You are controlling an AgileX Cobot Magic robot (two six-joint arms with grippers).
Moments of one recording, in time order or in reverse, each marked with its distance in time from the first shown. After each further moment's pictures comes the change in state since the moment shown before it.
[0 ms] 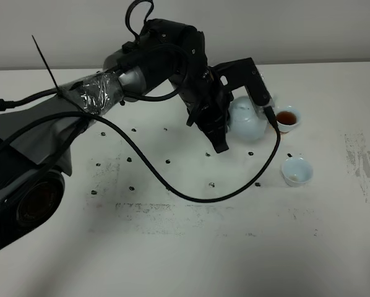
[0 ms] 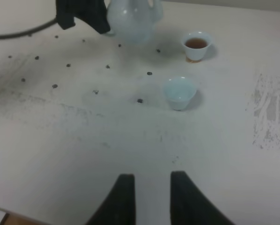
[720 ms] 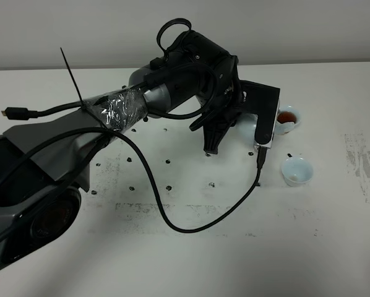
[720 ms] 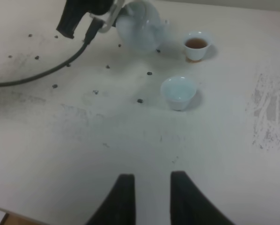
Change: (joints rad) left arm -0.089 0.016 0.000 0.268 -0.132 0.349; right arm 0.000 0.000 0.000 0.000 0.000 0.000
